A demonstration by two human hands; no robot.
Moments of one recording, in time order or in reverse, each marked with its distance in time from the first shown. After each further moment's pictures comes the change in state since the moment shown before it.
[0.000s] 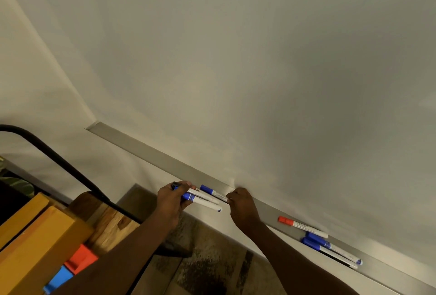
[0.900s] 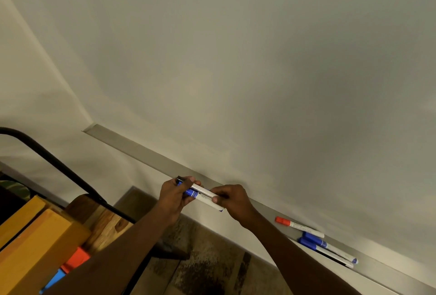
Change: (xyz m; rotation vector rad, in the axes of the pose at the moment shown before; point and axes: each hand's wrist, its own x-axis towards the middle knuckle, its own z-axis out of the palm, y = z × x) left_hand 0.013 0.003 0.007 0.028 -0.152 0.026; right_hand 0.009 -0.035 -0.055 0.773 -0.154 0.119
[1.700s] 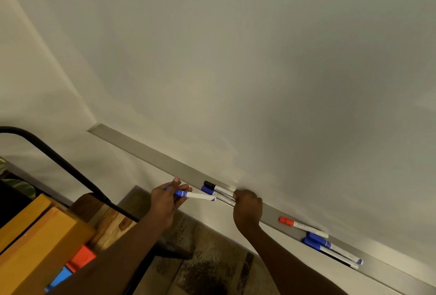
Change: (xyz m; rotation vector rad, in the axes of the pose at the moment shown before) left_hand -0.010 0.001 -0.021 -0.142 0.152 0.015; right_hand -0.005 0.029 0.018 -0.812 0.399 0.244
